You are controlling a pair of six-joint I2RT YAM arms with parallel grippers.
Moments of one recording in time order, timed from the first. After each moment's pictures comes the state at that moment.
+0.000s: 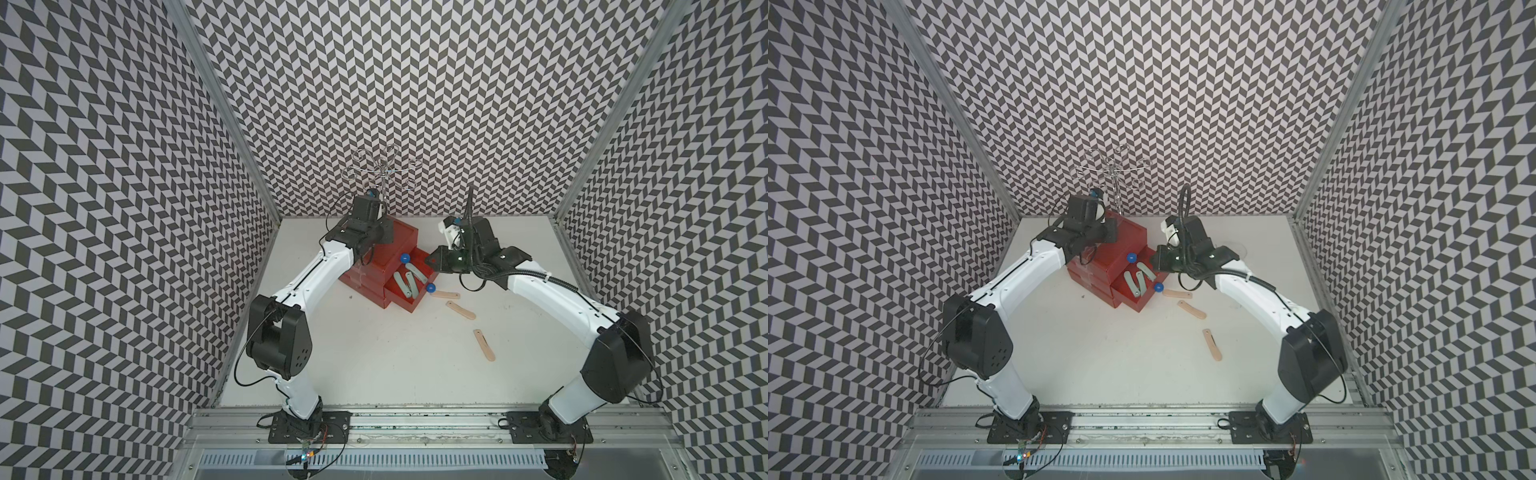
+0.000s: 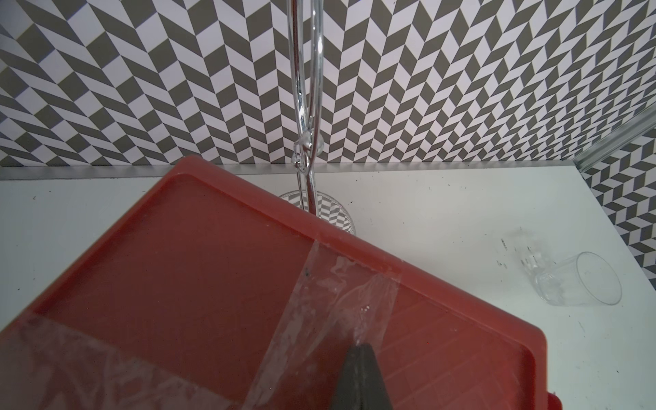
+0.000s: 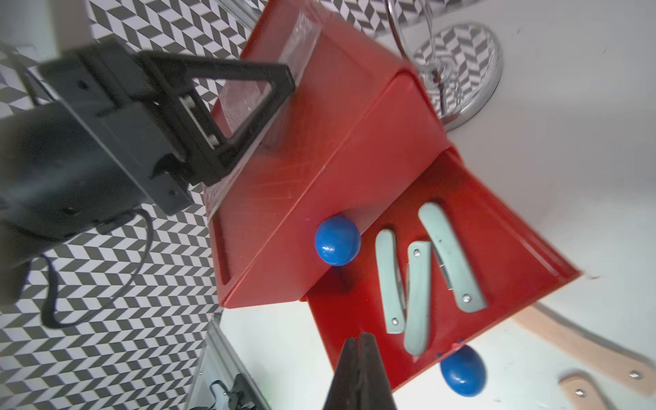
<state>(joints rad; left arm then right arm) -0.39 1.76 1.57 -0.45 -0.04 -0.28 0.54 1.59 1.37 -0.42 -0.36 0.58</state>
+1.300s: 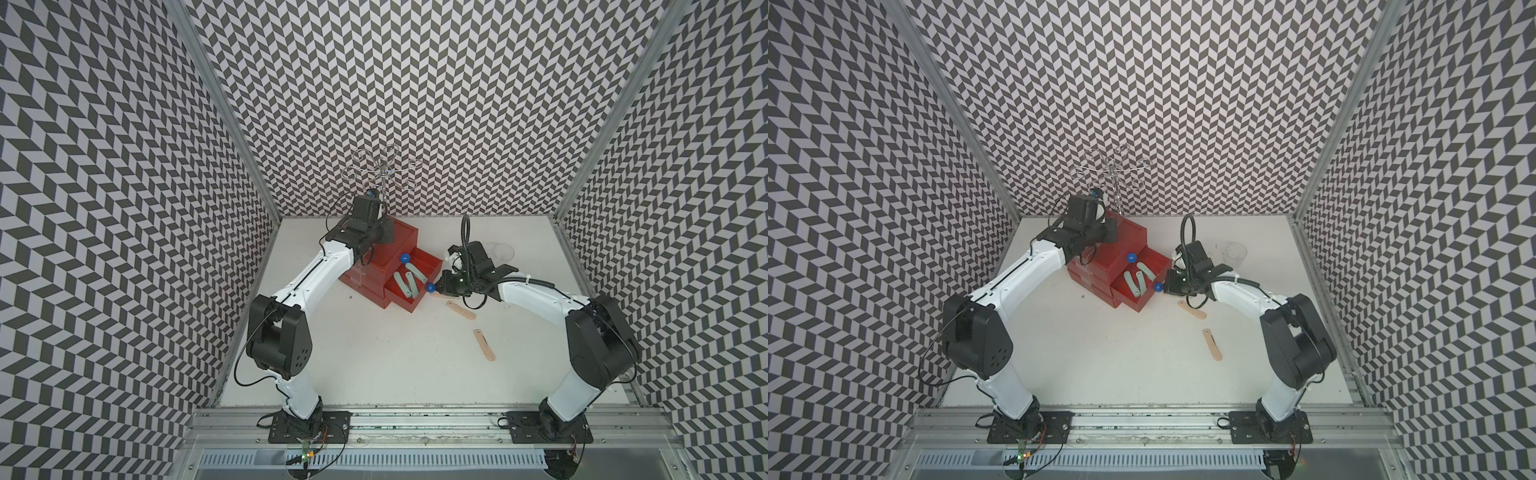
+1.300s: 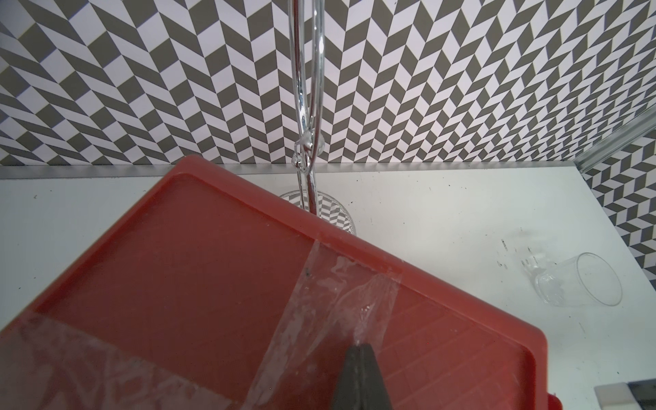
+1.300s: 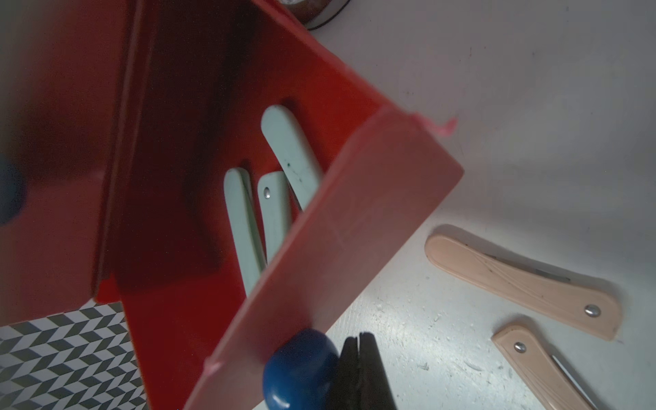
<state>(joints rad) -0.39 1.76 1.57 -0.45 -0.04 -0.28 0.51 1.71 1.15 -0.30 -0.38 0.57</state>
